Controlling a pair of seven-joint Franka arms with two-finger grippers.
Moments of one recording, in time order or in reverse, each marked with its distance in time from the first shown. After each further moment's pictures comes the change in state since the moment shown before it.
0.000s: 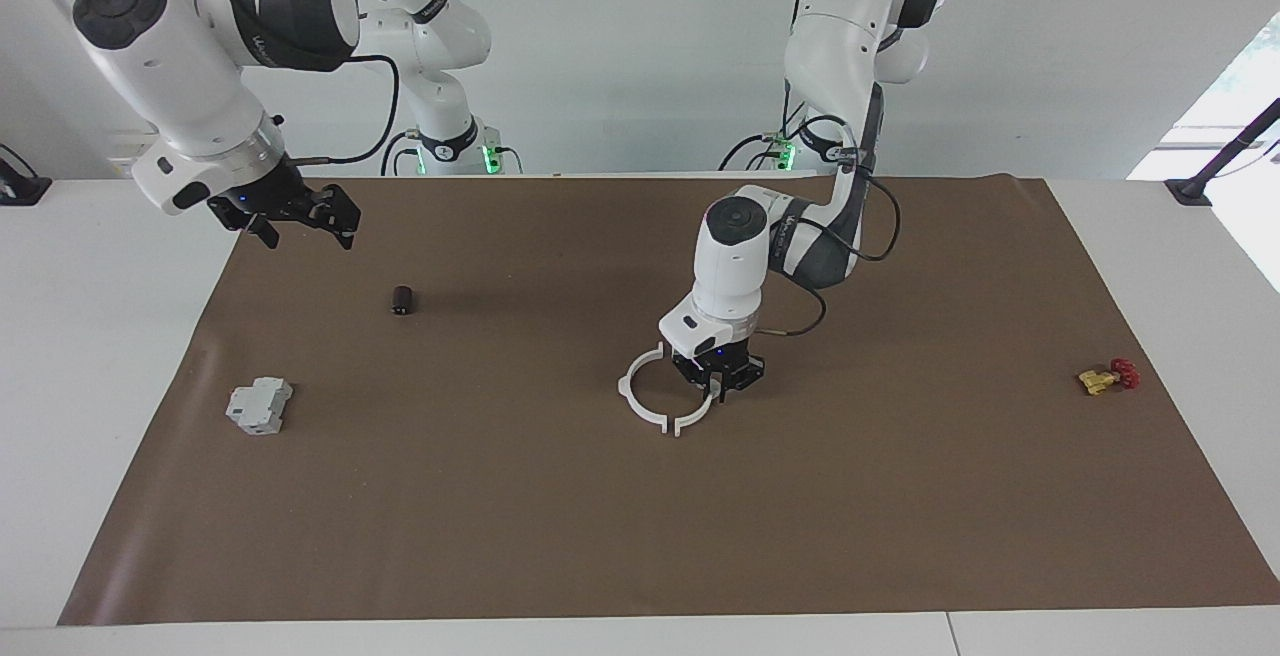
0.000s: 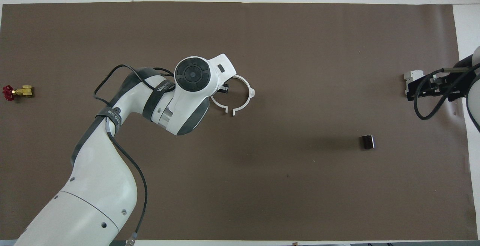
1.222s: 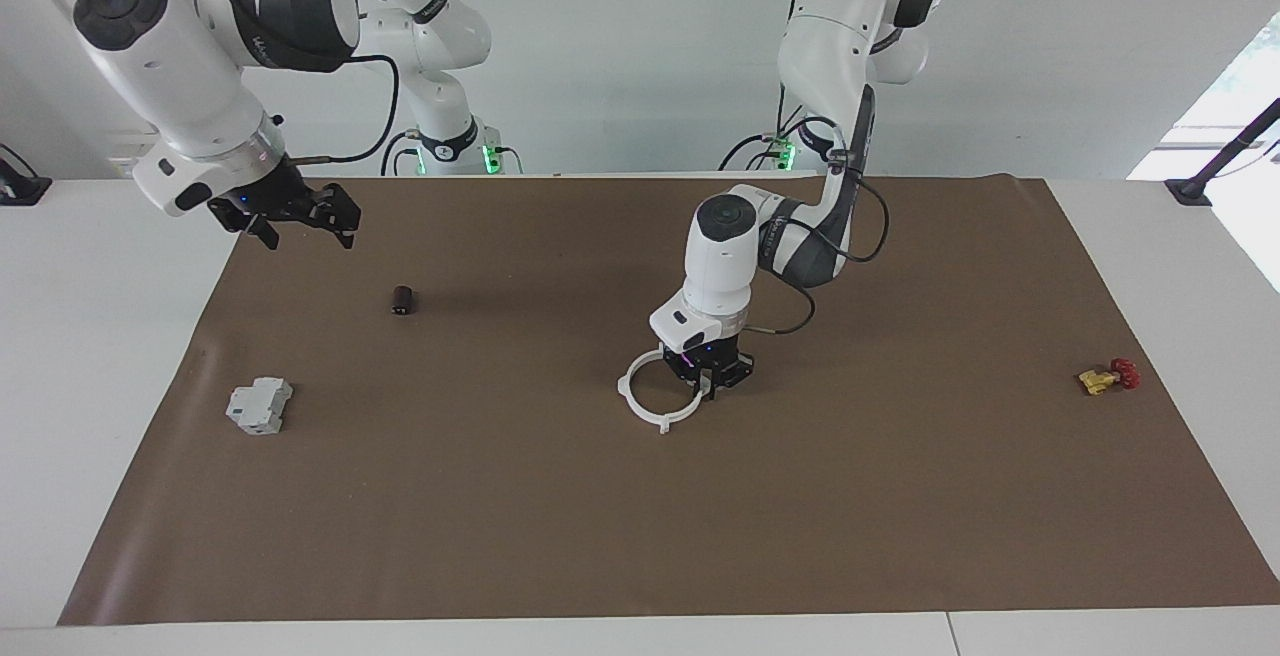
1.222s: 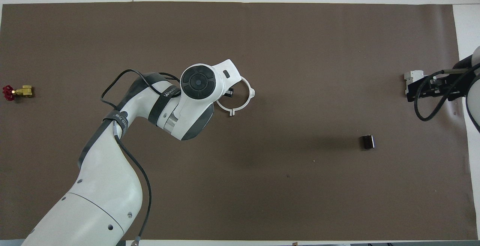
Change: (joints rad) left arm -0.018 -0.001 -0.002 -0.028 0.000 0.039 -0.004; right arm 0.000 0.000 0.000 -0.002 0.000 0.000 -0.026
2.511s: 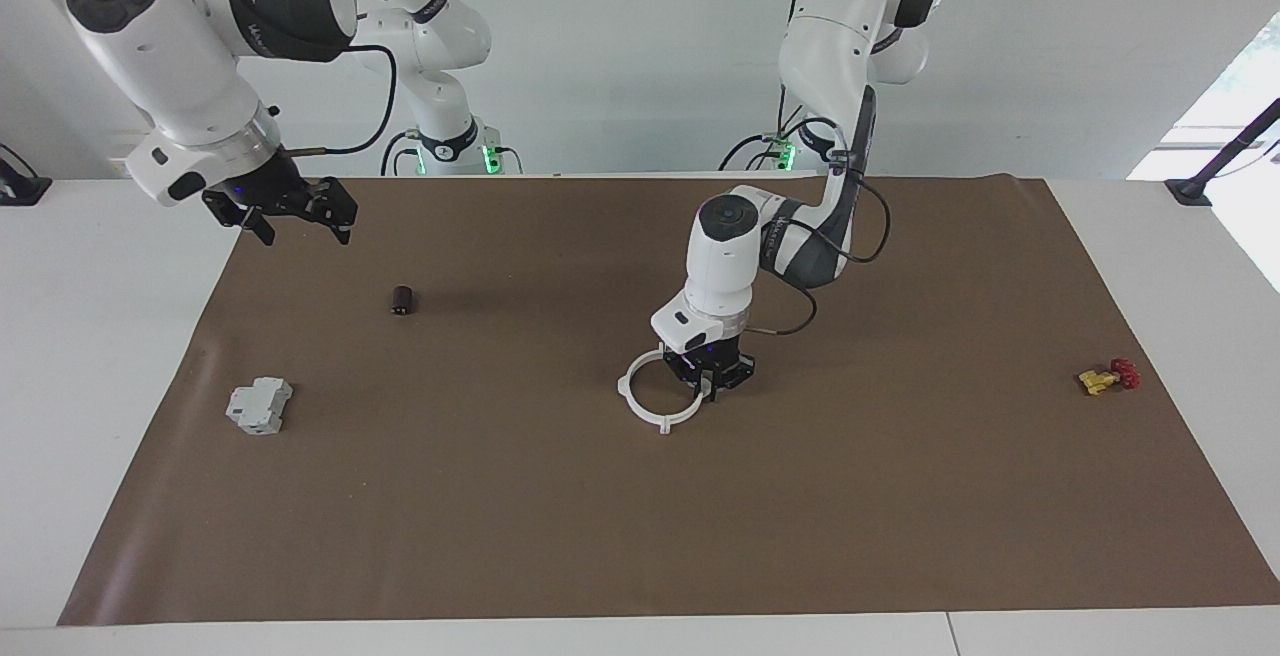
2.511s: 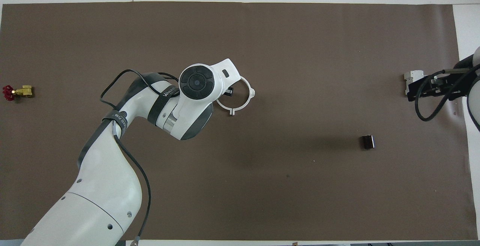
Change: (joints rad) left arm 0.001 0.000 0.002 -0.003 0.000 0.012 -0.001; right arm -0.001 -0.026 0.000 0.014 0.000 -0.007 0.000
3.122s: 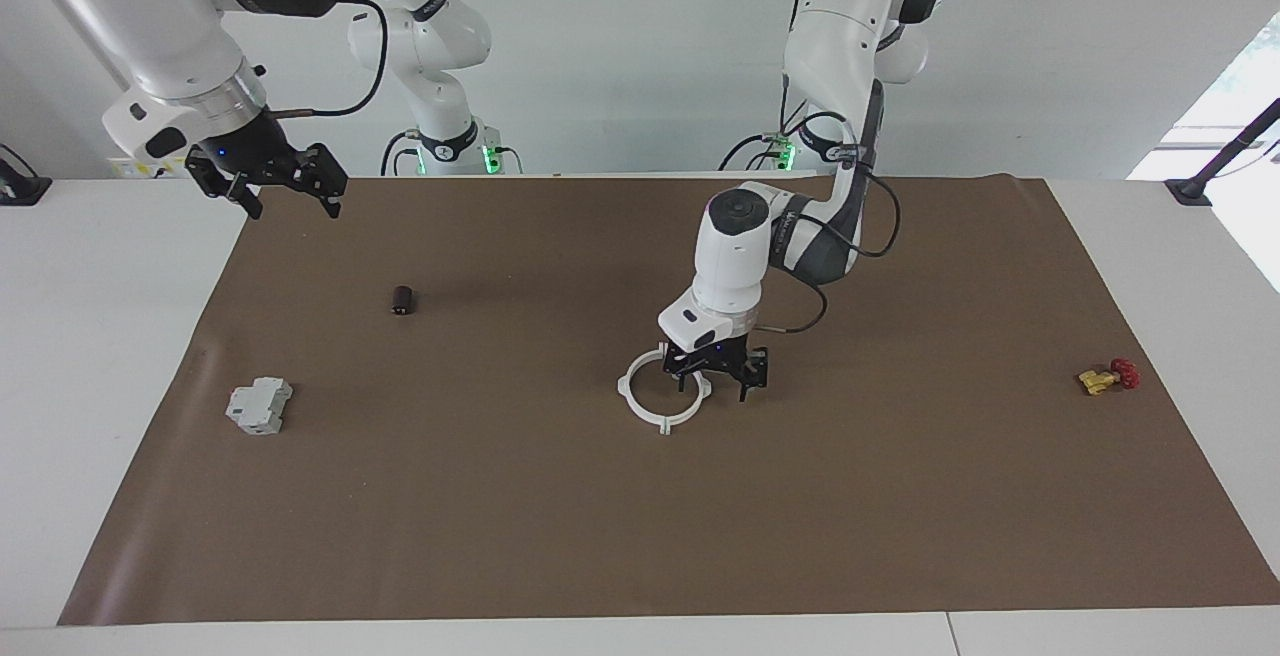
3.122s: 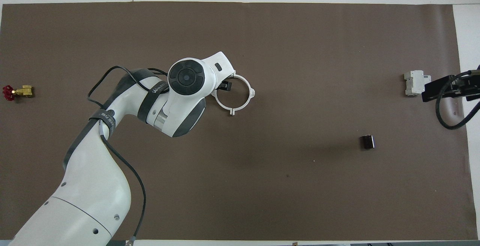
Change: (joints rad) left arm 0.034 -0.048 0.008 0.003 0.000 -0.022 0.000; right arm 0.000 -0.023 0.000 0.042 0.000 -0.049 0.000
